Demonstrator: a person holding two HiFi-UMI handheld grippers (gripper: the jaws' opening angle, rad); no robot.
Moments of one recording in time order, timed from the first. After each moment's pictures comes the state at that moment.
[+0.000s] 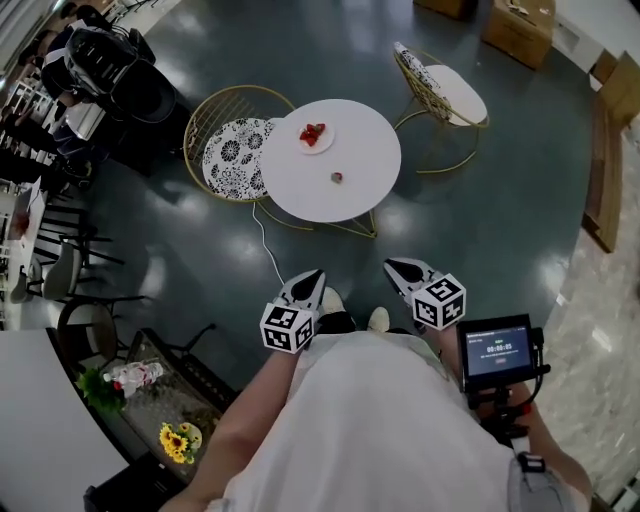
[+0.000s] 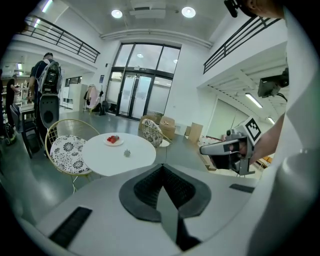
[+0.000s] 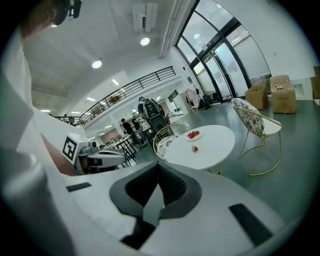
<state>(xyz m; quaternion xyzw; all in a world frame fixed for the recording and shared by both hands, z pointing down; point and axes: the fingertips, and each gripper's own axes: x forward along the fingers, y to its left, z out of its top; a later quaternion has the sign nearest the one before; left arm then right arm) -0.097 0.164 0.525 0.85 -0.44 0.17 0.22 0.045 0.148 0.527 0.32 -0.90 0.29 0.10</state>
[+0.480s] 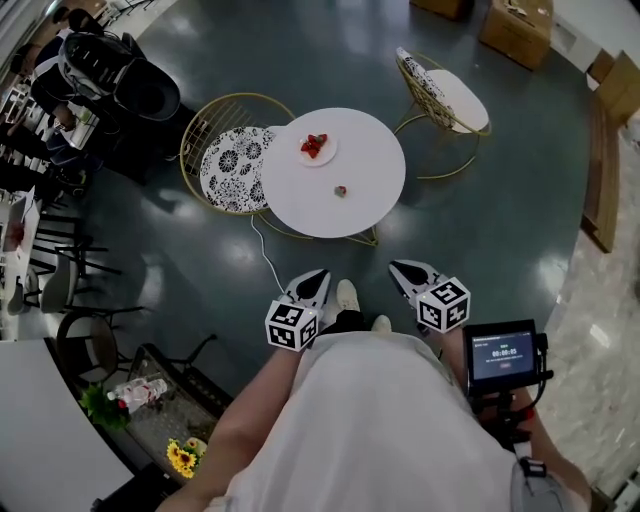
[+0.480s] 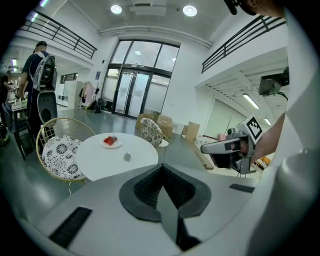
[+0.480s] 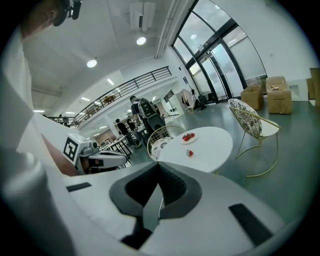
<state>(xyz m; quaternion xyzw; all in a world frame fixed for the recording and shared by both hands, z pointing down) -0.107 0.105 0.546 0.86 -0.42 0.18 0.23 0.034 0.097 0.542 0.35 -0.88 0.30 0.10</state>
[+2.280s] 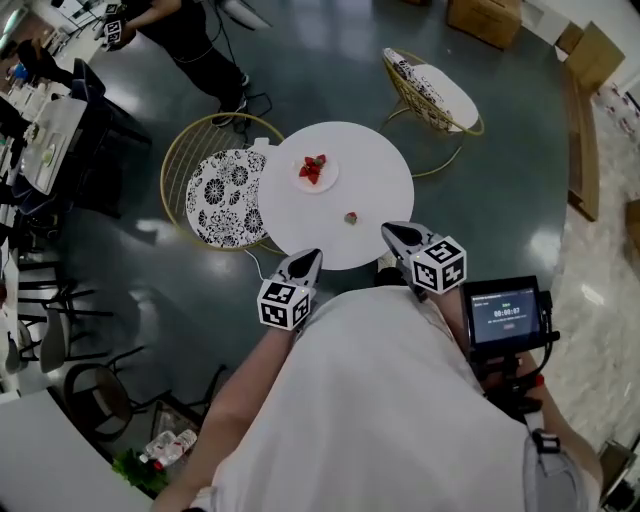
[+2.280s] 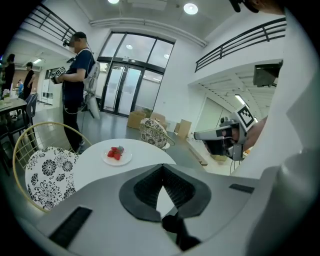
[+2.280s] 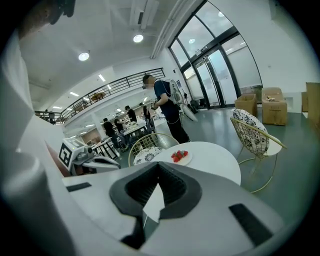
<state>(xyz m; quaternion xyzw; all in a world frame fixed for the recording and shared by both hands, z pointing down) -0.171 -0.054 0.554 0.89 -0.34 0.19 0.23 -0.023 -0.074 0.524 0.41 -0.86 0.27 0.12</state>
